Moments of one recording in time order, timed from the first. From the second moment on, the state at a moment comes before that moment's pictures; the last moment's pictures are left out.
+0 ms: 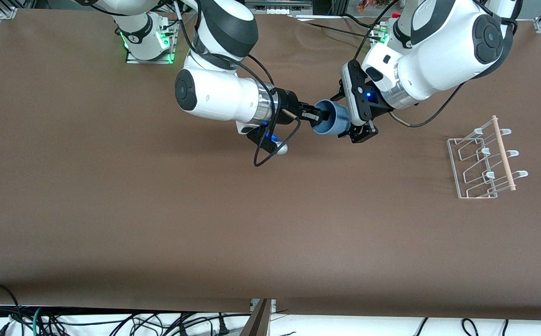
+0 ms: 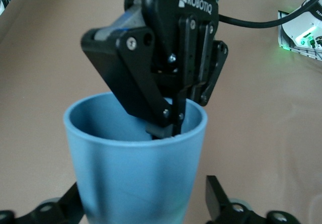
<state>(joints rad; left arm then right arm) -0.14 0.10 -0.29 -1.74 -0.47 1.93 1.05 0.41 0.65 0.46 -1.21 0.65 2.19 1.02</state>
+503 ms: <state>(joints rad) -0.13 0.11 -0.29 -1.75 -0.51 1.94 1.08 0.41 0.65 0.46 -1.21 0.66 2.20 1.04</state>
